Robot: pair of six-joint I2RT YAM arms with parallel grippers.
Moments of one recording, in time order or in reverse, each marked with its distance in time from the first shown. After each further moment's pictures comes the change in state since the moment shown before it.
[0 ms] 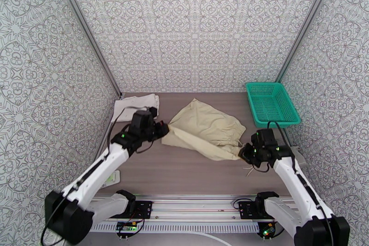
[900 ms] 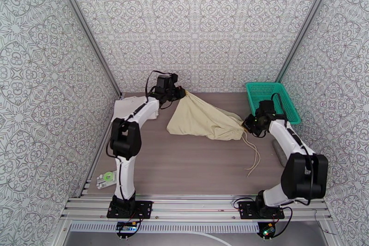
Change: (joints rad) left arm 0.070 0.968 0.882 0.221 0.172 0.143; right arm -0.138 0.537 0.380 0.198 0.023 -0.020
